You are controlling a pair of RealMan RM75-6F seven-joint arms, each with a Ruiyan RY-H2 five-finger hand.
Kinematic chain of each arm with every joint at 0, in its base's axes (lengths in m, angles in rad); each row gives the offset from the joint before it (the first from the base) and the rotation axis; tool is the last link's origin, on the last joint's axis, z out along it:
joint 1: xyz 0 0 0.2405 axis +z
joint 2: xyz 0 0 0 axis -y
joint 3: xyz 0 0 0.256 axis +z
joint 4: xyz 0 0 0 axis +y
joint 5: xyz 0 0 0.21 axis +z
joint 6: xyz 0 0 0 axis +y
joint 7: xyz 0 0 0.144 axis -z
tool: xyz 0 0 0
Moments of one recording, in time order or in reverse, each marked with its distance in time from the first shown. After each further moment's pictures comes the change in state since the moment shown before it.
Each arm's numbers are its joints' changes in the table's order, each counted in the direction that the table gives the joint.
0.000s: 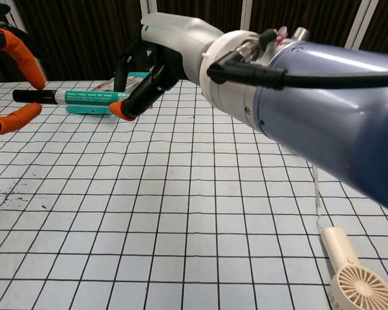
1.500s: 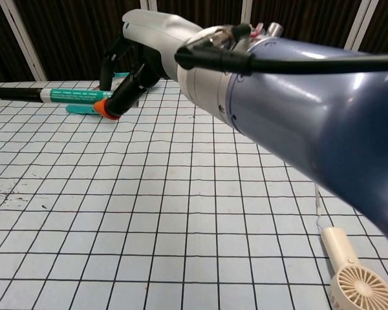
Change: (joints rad) left arm 0.108 -0.193 0.008 -0.125 -0.039 0.003 0.009; right arm 0.003 0.059 0.052 0.030 0.003 -0.027 0.094
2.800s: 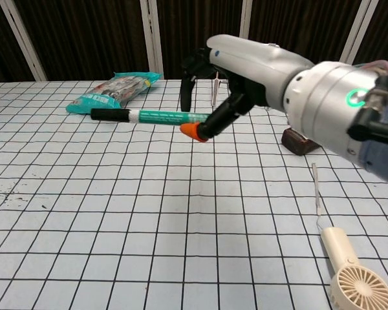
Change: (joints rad) left arm 0.134 -0.290 0.056 -0.066 -0.067 0.053 0.132; right arm -0.250 -0.149 -0.155 -0.068 -0.235 -0.052 -0.028
